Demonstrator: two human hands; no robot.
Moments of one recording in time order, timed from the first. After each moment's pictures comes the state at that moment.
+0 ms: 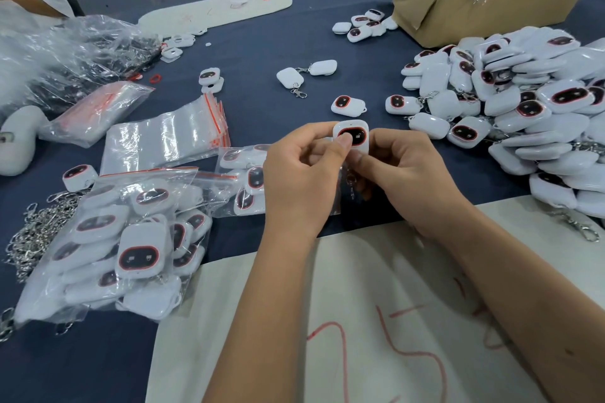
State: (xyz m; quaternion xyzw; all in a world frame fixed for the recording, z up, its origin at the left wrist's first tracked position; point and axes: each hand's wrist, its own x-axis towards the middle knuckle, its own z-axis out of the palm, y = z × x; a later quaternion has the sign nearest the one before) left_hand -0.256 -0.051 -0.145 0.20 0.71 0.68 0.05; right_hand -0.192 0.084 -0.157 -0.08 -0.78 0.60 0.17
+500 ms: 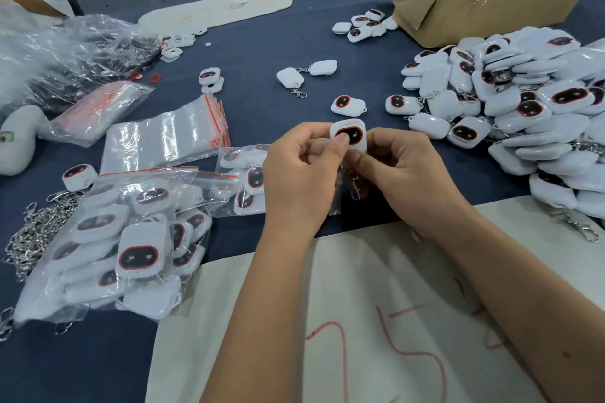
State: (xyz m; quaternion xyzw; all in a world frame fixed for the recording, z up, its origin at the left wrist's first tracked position) left_hand -0.259 -0.051 -0.146 0.19 0.72 0.67 0.05; right_hand -0.192 0.082 -0.156 -0.08 -0.79 0.59 0.19
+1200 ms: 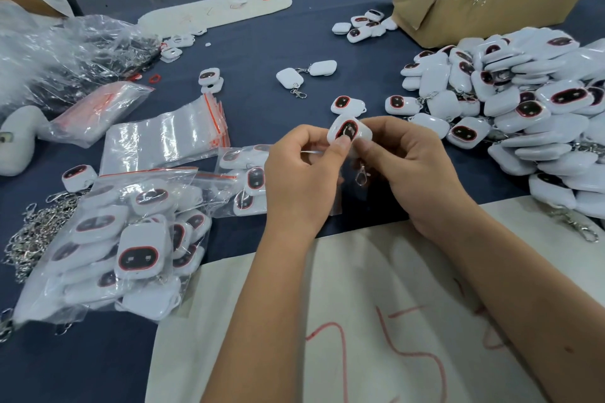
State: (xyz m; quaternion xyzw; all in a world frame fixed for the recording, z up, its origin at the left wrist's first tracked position) left_hand -0.260 -0.050 -0.146 0.15 0.74 0.66 0.06; right_hand -0.198 0.087 -0.164 -0.08 -0.71 0.66 0.22
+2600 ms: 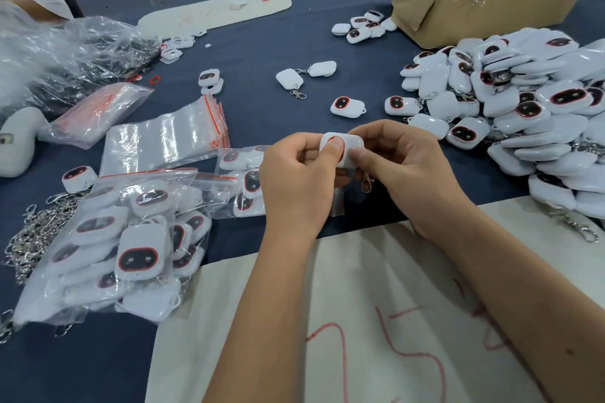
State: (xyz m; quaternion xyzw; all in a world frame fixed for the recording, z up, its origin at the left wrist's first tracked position) left_hand -0.256 -0.048 -0.144 0.10 0.72 0.69 0.06; right_hand -0.196 0.085 -0.162 -0.07 -0.72 0.65 0.21
